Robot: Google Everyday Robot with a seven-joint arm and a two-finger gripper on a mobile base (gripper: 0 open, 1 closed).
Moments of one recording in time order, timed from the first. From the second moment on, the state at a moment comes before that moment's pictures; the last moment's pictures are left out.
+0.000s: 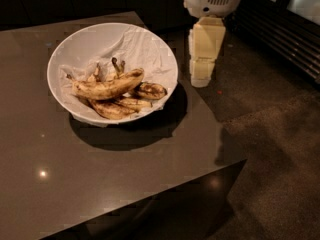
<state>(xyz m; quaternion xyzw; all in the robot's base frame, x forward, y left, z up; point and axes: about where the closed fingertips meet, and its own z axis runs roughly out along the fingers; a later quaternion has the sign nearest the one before) 0.515 -0.079 1.013 -0.69 0.70 -0.07 0.14</state>
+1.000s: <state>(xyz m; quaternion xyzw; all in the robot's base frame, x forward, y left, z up) 0.556 -0.016 1.013 -0.73 0.65 -0.06 0.17</state>
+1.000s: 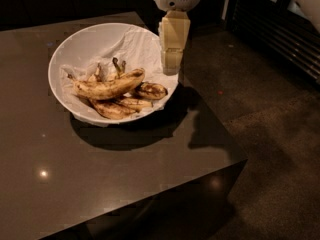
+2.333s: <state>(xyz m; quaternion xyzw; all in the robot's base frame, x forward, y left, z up) 0.577 0.013 0.983 -0.76 0.64 -0.04 0.13</state>
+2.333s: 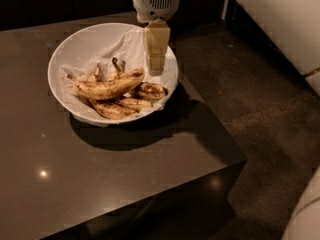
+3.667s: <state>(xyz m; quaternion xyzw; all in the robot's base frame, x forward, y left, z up) 0.583 0.047 0.919 -0.79 0.60 -0.11 0.04</state>
